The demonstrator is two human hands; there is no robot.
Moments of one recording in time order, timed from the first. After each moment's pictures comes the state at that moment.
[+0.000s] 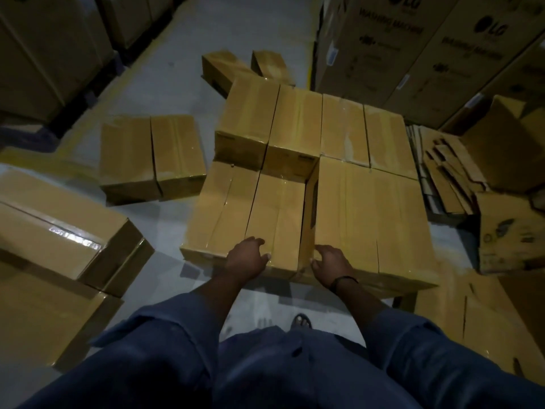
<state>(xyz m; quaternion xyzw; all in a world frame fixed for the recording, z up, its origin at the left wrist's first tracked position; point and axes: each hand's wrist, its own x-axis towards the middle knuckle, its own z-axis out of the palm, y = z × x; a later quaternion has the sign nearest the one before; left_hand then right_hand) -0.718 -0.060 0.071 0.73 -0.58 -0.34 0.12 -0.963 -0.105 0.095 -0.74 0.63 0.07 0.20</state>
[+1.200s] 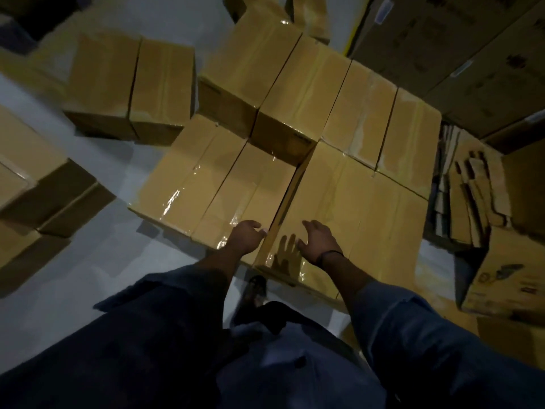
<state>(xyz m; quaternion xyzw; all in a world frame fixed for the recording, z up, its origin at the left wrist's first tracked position) -0.862 -0.230 -0.018 0.76 -0.32 -0.53 0.23 -1.057 -0.318 0.048 -0.77 0.54 0.23 0.24</state>
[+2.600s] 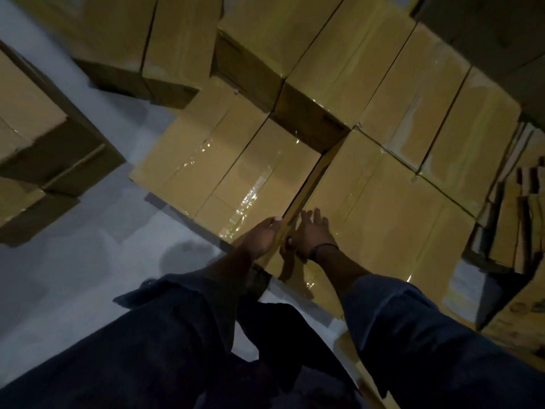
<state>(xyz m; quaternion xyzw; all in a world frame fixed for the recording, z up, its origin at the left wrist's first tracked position) -0.898 -0.277 -0.084 0.68 -0.18 -0.63 0.33 -1.025 -0.385 -0.047 -0.75 0.50 0.31 0.30</state>
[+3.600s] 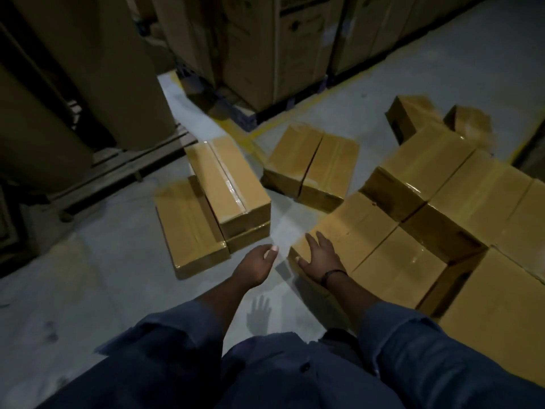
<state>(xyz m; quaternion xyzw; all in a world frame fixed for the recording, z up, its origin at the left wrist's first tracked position) -0.562 0.101 0.079 0.84 -0.24 -0.34 0.35 -0.670 -0.077 0.086 -0.90 0.32 0.14 0.26</state>
